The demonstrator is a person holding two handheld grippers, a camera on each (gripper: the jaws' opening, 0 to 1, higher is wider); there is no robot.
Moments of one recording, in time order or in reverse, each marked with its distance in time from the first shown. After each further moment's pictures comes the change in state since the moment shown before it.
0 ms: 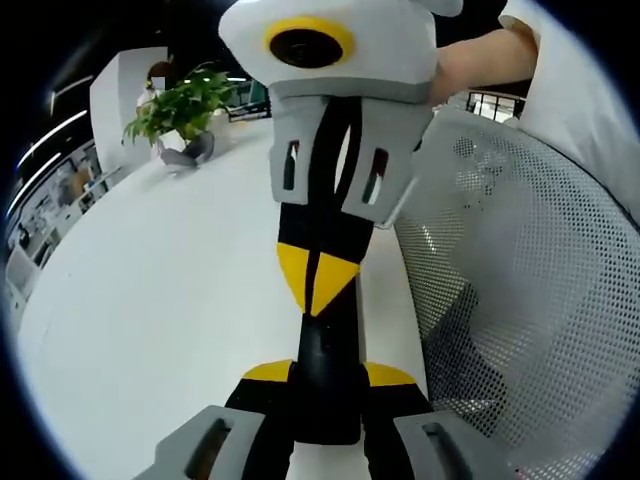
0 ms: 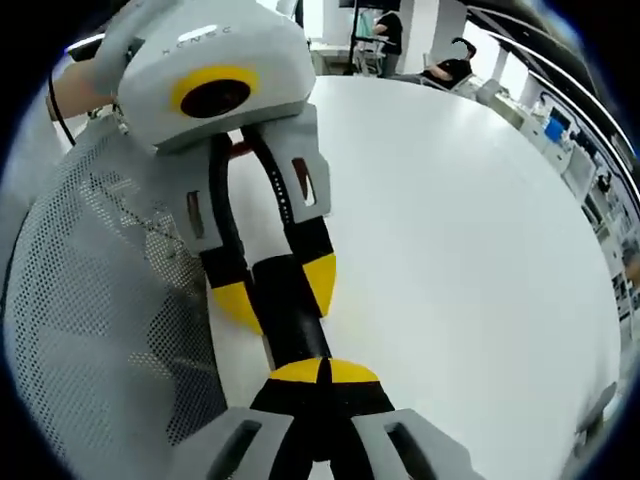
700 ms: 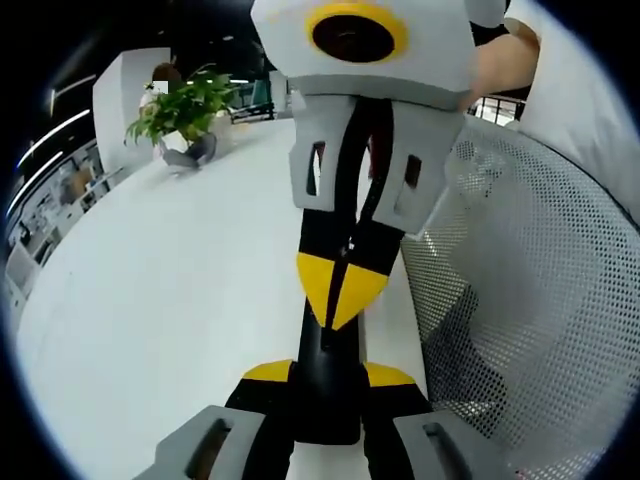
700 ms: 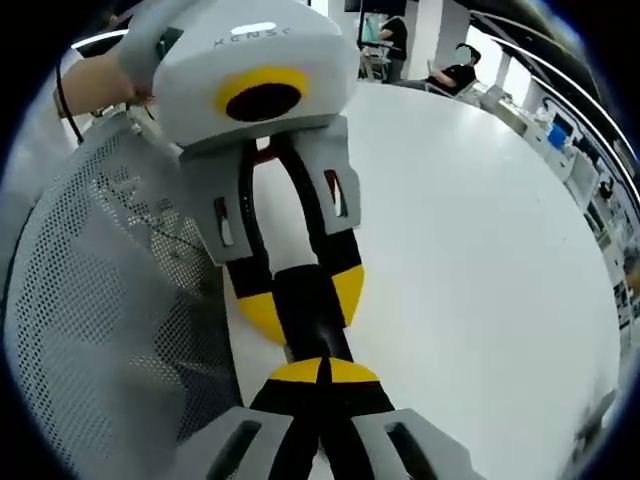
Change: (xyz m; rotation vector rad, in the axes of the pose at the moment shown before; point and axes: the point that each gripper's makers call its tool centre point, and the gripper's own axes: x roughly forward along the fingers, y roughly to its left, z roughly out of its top) left arm 0.000 0.000 0.000 -0.004 -0.015 0.003; right arm -0.001 0.021 0.005 -0.095 -0.022 0.001
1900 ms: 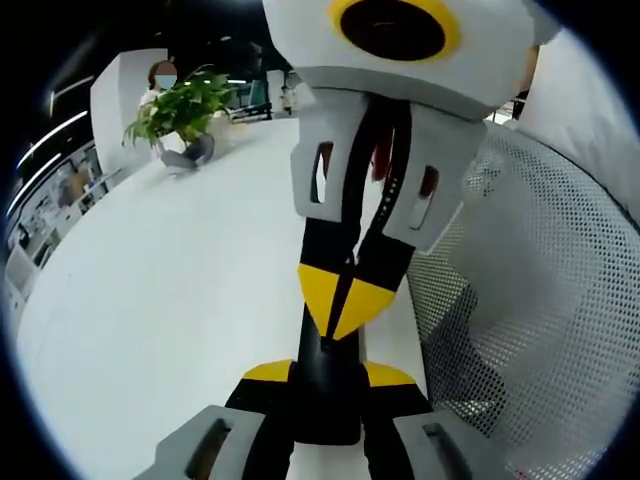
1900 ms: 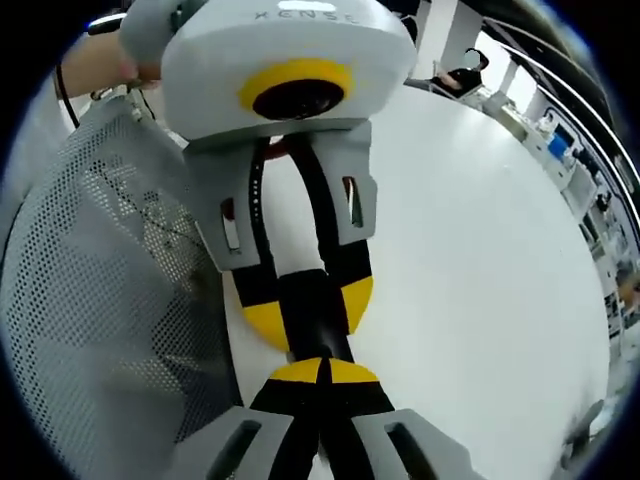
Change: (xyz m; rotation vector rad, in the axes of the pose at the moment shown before) left arm 0.002 0.001 0.000 0.003 -0.001 -0.006; right arm 0.000 0.001 0.005 -0.005 0.011 -0.026
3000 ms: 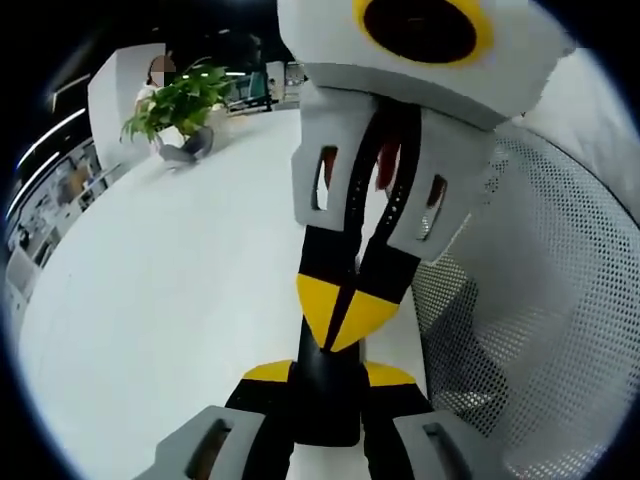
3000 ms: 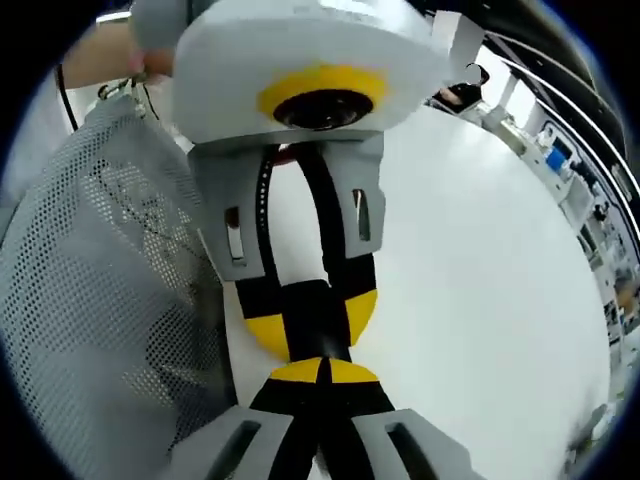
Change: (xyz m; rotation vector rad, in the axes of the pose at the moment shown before) left arm 0.000 0.000 0.000 0.000 0.050 0.007; right arm 0.003 0.002 0.007 0.017 -0.123 0.031
